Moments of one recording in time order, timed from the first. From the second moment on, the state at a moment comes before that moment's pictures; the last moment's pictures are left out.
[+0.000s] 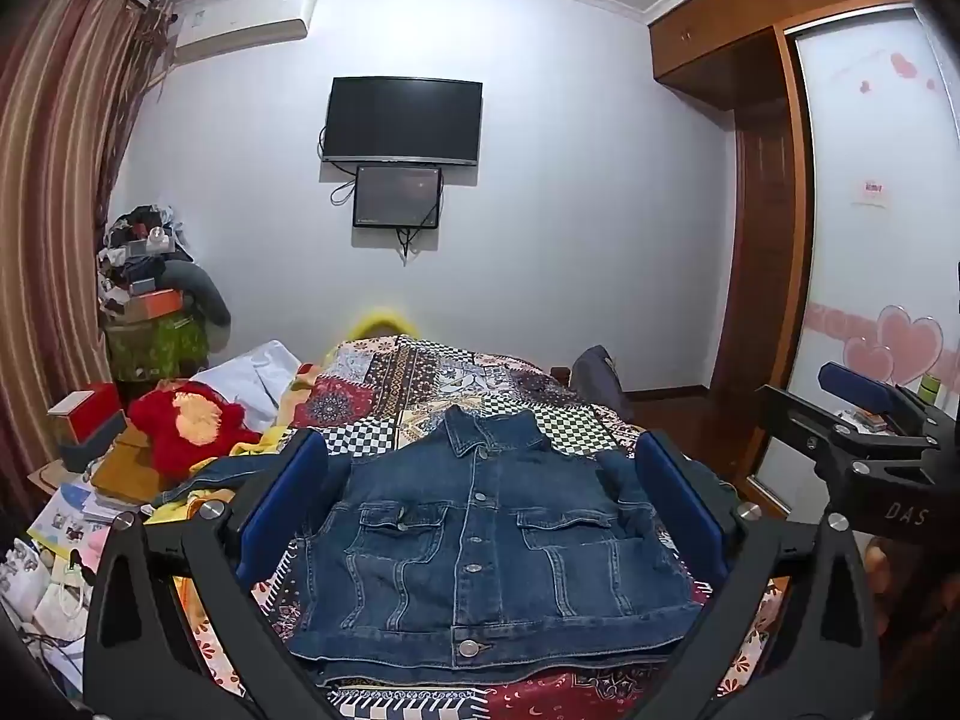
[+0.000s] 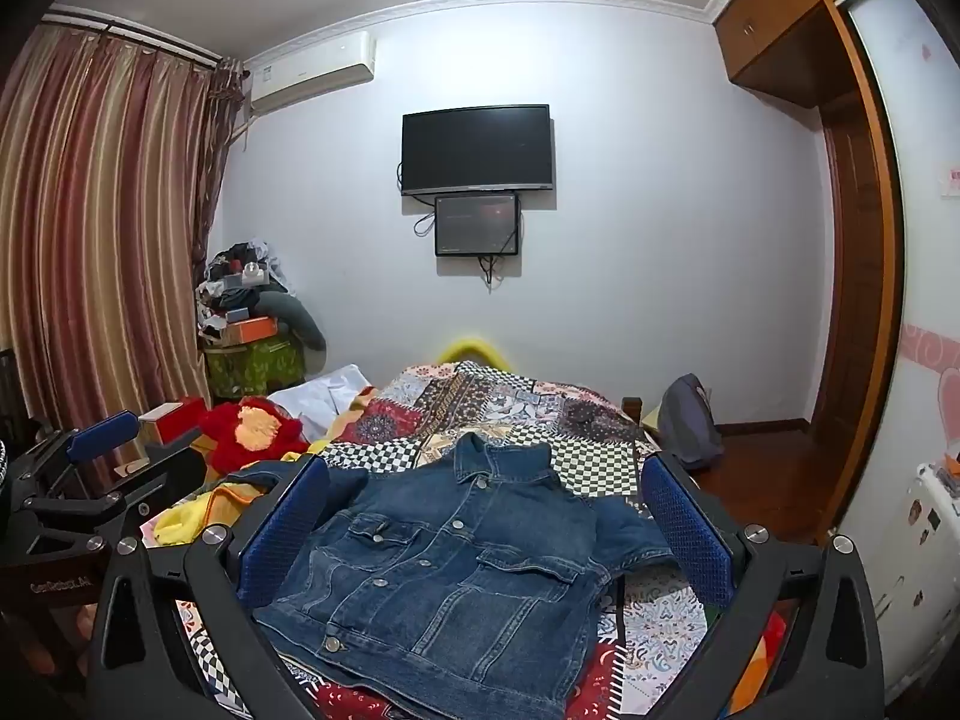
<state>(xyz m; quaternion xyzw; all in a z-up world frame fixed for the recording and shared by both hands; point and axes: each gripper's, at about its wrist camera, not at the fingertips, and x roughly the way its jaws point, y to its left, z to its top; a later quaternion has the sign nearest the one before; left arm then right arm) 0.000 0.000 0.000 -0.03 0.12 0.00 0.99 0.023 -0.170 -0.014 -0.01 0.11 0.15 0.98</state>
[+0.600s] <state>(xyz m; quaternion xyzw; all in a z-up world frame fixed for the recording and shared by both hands) 0.000 -0.005 -0.001 -0.03 0.12 0.00 0.99 0.029 -0.171 -0.020 0.00 0.12 0.16 0.98</state>
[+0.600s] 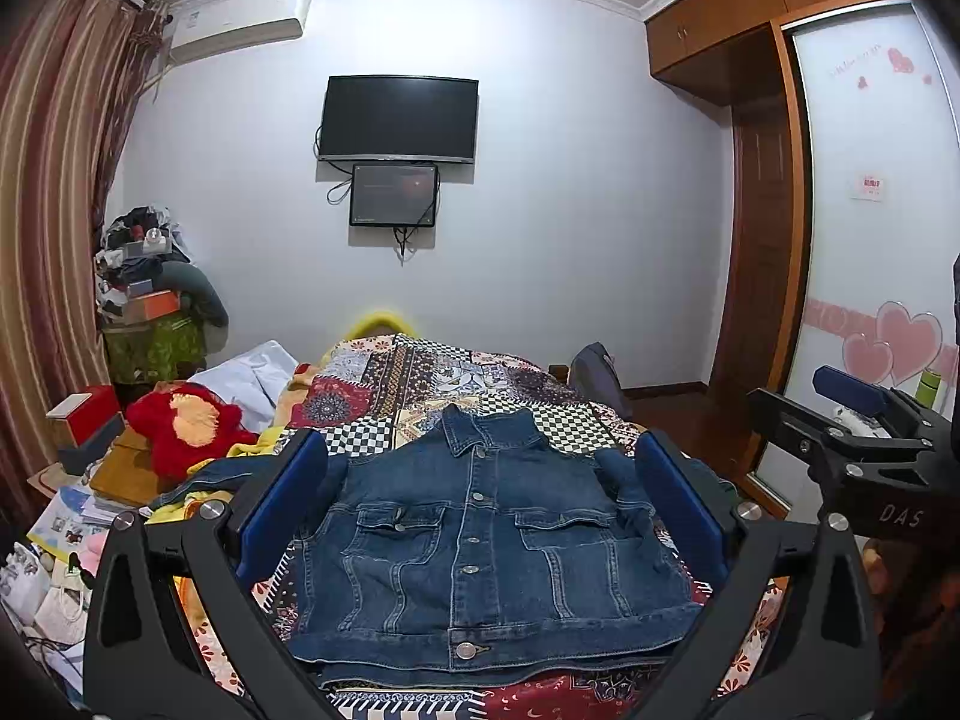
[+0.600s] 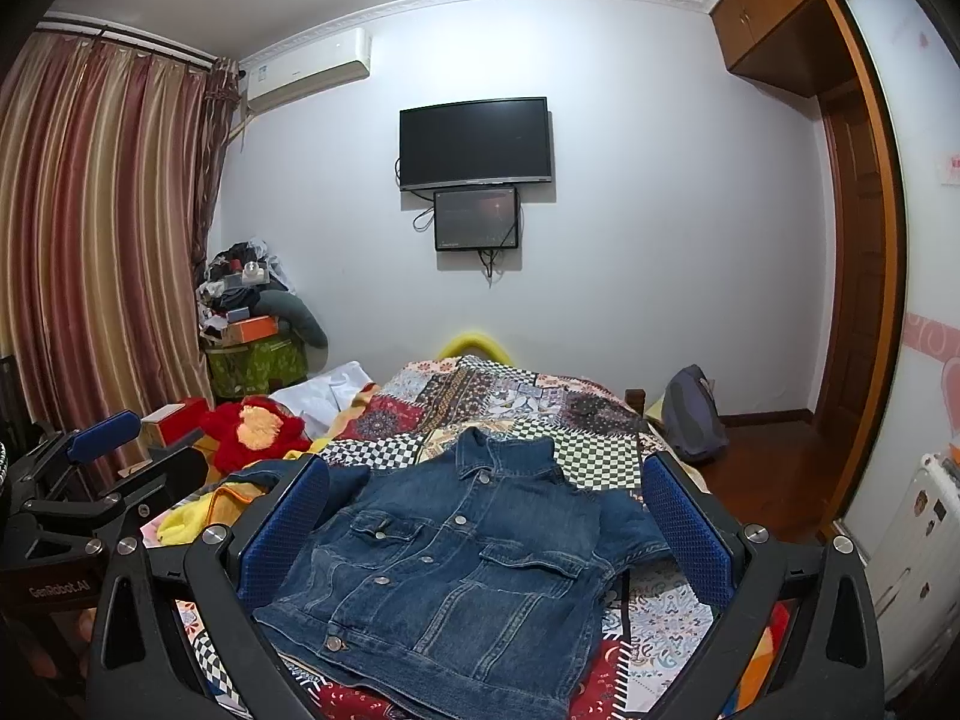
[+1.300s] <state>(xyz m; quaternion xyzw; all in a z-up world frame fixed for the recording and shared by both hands) 0.008 -0.001 -0.005 -0.04 0.14 0.00 0.99 0.037 -0.170 -0.029 0.00 0.14 0.16 0.98</state>
